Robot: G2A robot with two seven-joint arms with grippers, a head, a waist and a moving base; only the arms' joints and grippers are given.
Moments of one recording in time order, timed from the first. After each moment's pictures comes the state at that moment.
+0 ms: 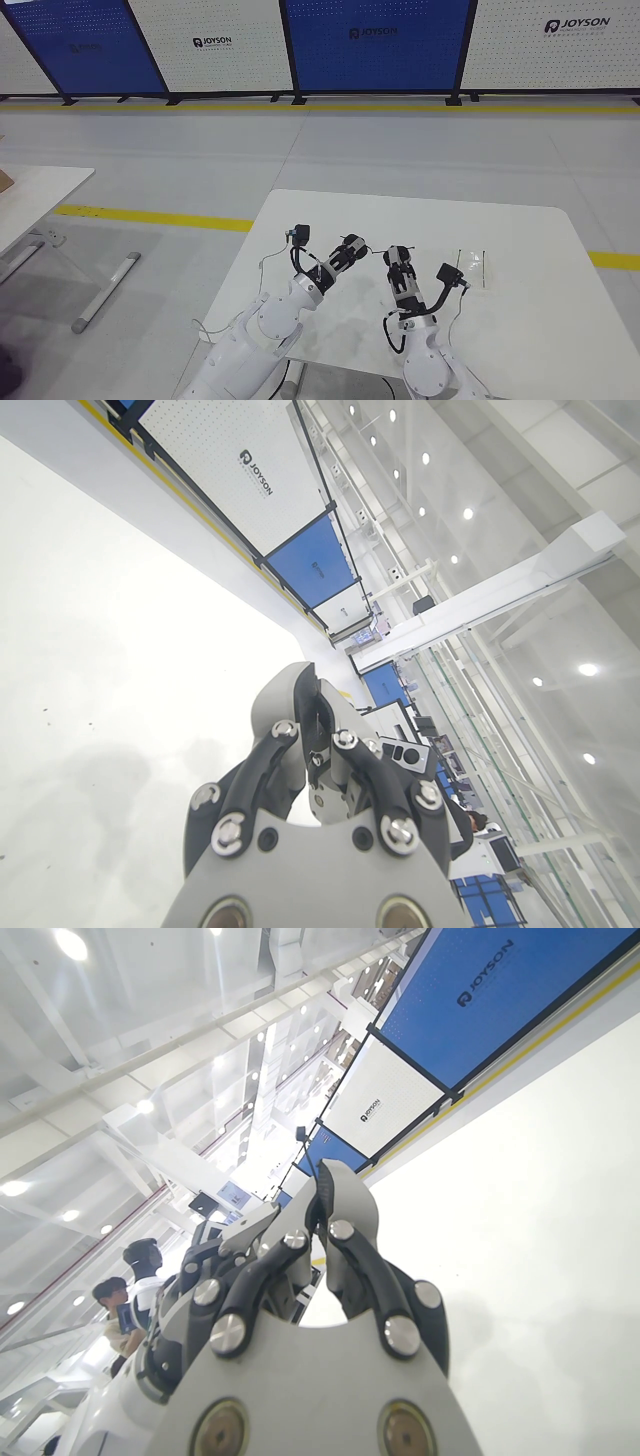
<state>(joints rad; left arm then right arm) 1.42 -1.23 -1.14 -1.62 0.06 -0.14 -0.14 -1.41 -1.51 1.01 -1.39 -0.51 -0.23 -0.32</state>
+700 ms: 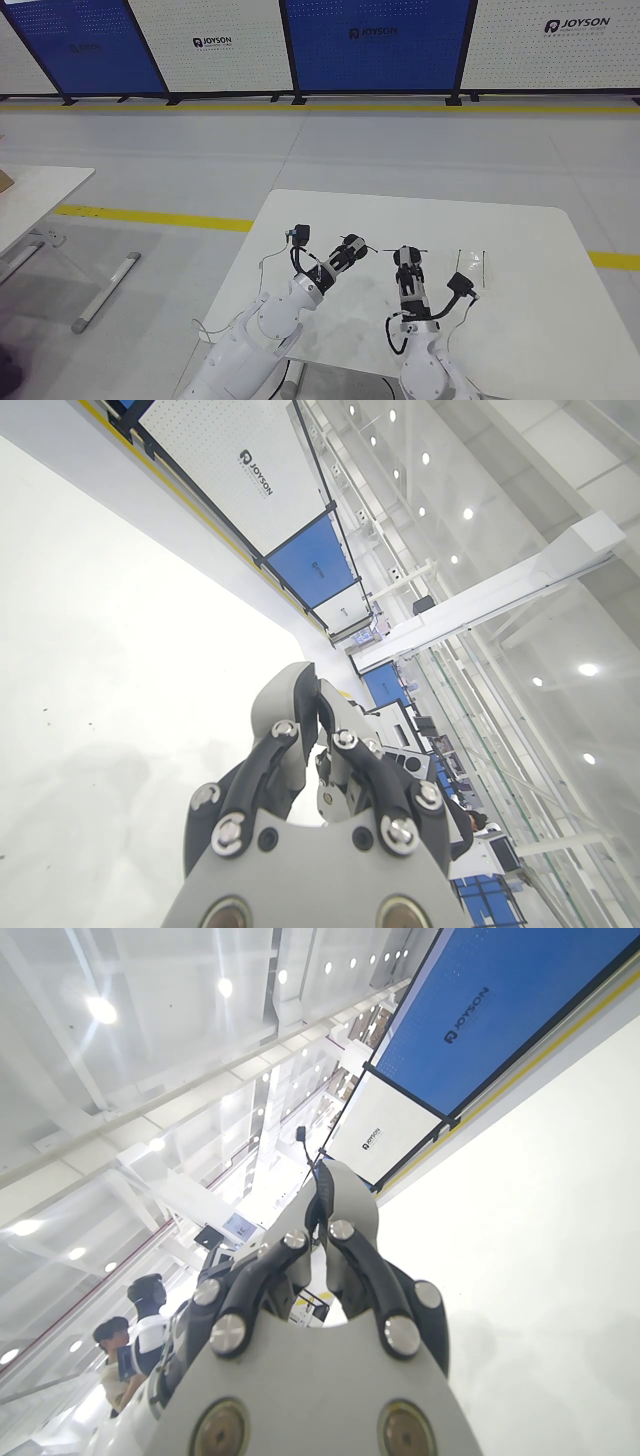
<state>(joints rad) 1.42 -1.23 -1.14 -1.62 0.06 -0.14 -0.14 -1.44 -1.53 1.00 -1.38 -0.50 -0.25 -0.49</state>
